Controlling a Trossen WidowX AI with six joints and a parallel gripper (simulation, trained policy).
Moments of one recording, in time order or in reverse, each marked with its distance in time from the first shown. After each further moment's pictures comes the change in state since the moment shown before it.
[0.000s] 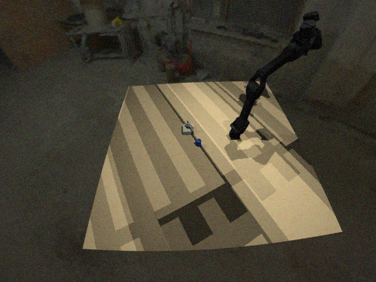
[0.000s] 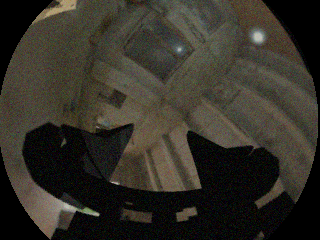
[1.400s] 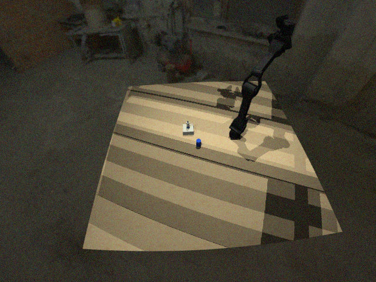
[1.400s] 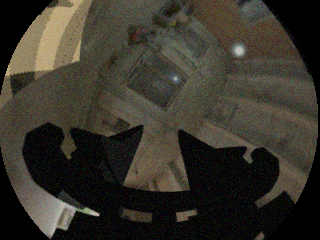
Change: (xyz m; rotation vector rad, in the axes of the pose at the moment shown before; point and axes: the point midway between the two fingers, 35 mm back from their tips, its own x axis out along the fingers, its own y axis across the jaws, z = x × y) arm 0.013 -0.005 0.168 0.098 -0.365 0.062
